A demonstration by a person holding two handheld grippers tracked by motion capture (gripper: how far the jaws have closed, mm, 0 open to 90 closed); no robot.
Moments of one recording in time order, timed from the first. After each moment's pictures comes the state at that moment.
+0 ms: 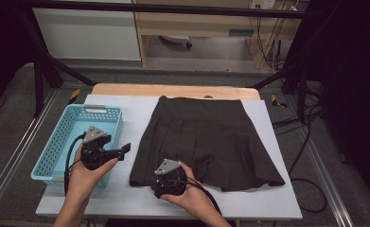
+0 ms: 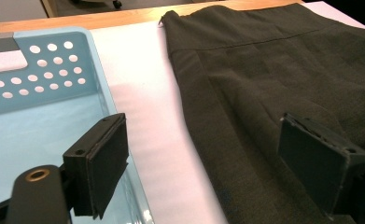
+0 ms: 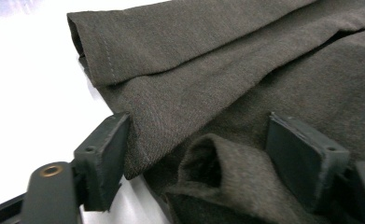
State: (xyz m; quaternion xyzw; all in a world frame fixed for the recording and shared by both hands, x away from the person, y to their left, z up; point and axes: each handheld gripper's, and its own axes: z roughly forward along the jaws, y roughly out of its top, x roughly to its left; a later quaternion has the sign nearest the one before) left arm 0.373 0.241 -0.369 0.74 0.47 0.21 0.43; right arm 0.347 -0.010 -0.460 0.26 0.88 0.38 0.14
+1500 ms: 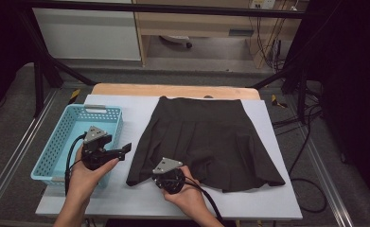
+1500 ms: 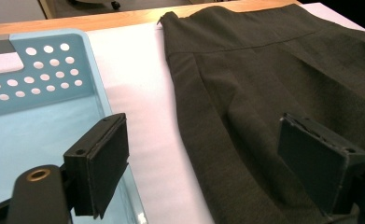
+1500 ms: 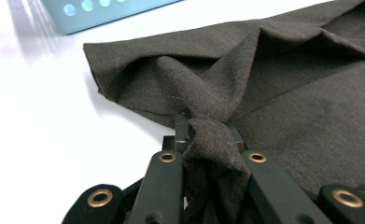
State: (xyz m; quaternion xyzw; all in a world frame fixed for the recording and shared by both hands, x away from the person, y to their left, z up) left arm 0.372 0.239 -0.368 0.74 0.47 0.21 0.43; right arm 0.342 -0.002 -0.450 0.25 0.86 0.42 0.14
